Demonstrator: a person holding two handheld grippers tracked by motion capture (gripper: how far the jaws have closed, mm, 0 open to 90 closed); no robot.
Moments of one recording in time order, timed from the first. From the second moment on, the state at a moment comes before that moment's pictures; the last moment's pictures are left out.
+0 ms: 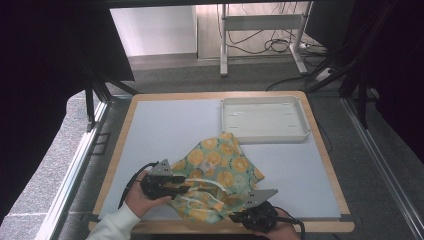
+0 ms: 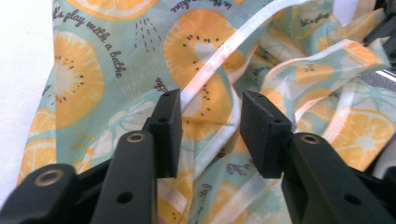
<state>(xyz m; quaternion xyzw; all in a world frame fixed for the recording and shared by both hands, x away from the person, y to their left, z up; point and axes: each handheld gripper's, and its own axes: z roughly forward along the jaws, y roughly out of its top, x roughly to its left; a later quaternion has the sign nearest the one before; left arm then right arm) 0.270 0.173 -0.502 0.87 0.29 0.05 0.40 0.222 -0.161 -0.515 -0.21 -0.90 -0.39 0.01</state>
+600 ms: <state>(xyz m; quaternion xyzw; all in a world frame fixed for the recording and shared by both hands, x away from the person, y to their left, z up) 0.276 0.167 -0.509 0.87 0.30 0.04 0.38 0.222 -0.161 -0.515 -0.21 -0.90 -0.39 0.00</state>
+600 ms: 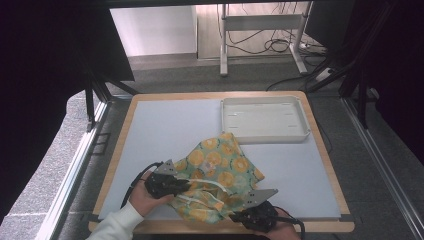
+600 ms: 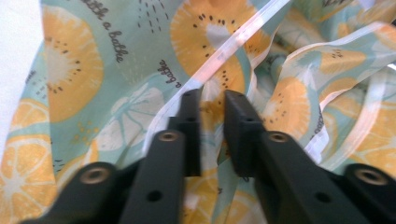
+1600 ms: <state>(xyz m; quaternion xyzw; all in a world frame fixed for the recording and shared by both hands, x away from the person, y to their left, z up) 0.273 0.179 -0.490 0.84 0.29 0.04 0.45 0.244 -0.151 -0.467 -0.23 -0.87 -0.43 -0.07</state>
